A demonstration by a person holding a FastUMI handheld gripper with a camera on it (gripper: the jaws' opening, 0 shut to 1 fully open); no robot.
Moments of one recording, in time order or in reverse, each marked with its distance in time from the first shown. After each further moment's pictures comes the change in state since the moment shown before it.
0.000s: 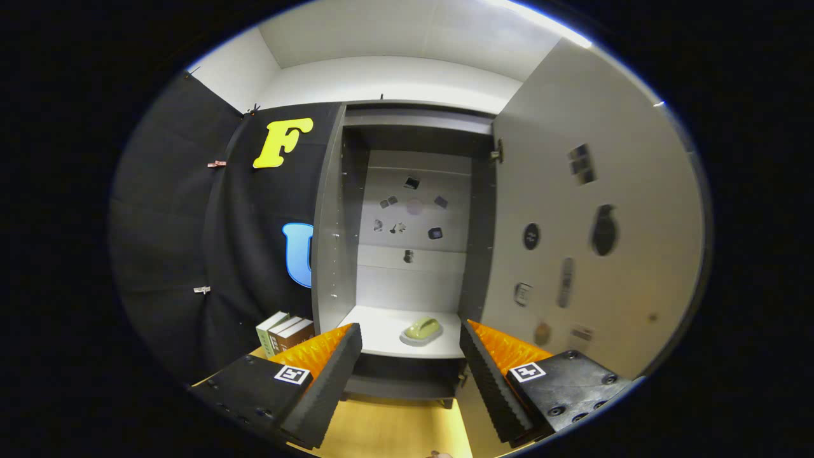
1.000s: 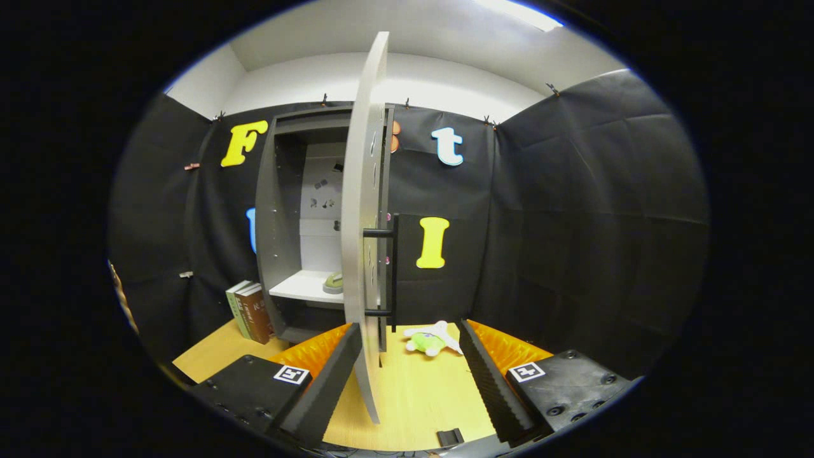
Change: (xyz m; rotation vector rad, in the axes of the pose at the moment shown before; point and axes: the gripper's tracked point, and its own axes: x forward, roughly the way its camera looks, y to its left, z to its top) arm -0.113 -0.213 -0.052 0.100 0.068 -0.008
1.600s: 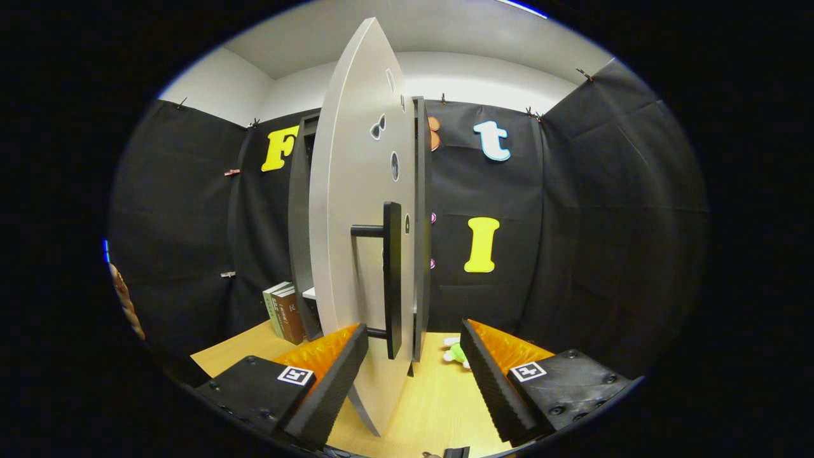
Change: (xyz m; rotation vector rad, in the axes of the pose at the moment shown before) arm 0.048 0.019 -0.006 0.027 0.013 0.230
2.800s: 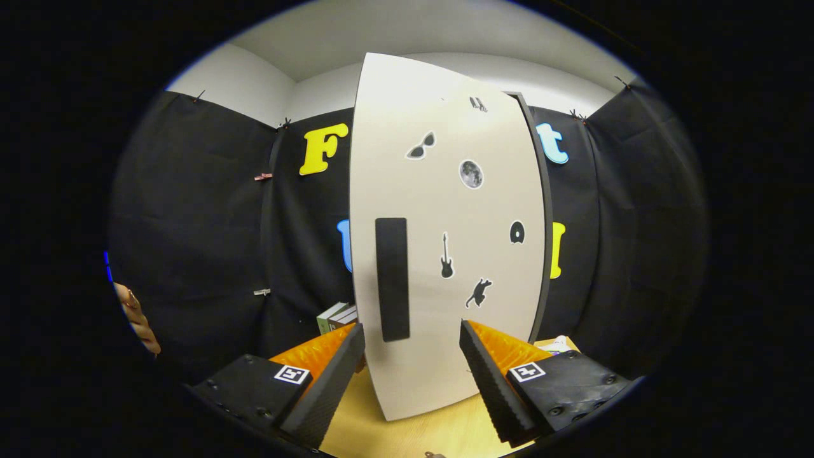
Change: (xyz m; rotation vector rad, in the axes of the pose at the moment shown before) arm 0.089 0.226 -0.005 -0.003 -0.039 0.065
